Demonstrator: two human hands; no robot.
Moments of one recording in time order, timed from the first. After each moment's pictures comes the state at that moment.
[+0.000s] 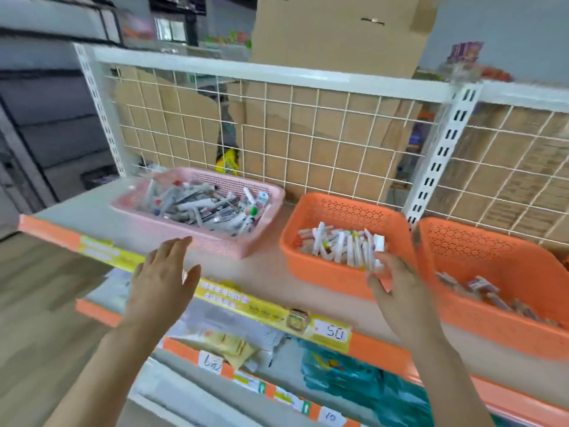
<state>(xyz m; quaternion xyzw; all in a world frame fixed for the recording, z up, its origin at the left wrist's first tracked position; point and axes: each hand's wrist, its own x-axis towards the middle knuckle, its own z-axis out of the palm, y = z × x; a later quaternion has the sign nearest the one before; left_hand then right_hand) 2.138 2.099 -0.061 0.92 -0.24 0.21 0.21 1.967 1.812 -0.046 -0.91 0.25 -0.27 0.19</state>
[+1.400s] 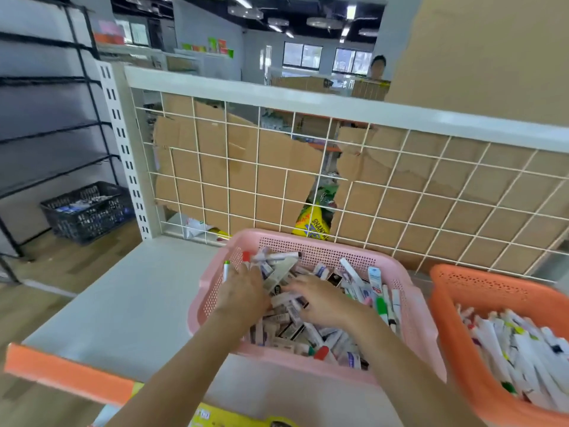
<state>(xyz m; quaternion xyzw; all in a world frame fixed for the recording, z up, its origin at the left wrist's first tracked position) 2.458 2.098 -0.061 0.94 -0.33 -0.03 0.00 2.379 1.952 -0.067 -0.99 0.05 0.08 0.13</state>
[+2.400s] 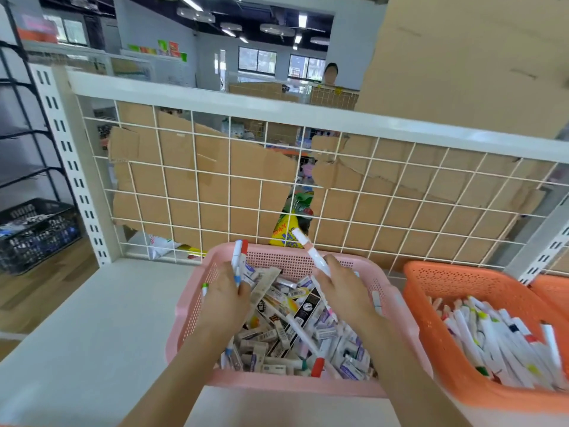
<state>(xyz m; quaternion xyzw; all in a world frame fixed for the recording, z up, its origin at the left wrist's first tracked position) 2.475 2.090 -0.066 0.86 -0.24 -0.09 0.44 2.356 1.937 -0.042 -0.93 0.29 -0.16 0.18</state>
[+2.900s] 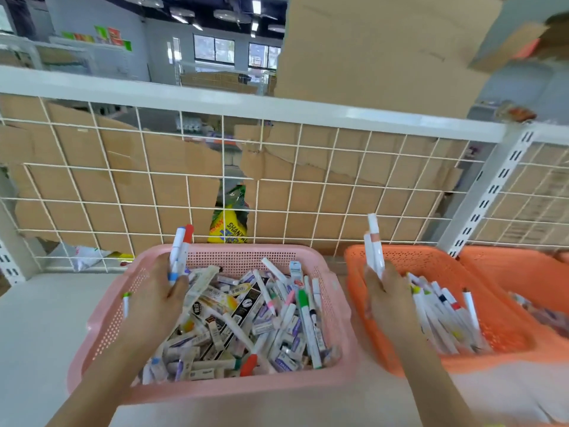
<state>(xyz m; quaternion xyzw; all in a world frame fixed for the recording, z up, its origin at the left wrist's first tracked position) 2.450 2.090 -0.041 0.83 -0.32 -0.02 0.46 2.221 1.887 -0.033 -0.76 0.46 -0.36 0.30</state>
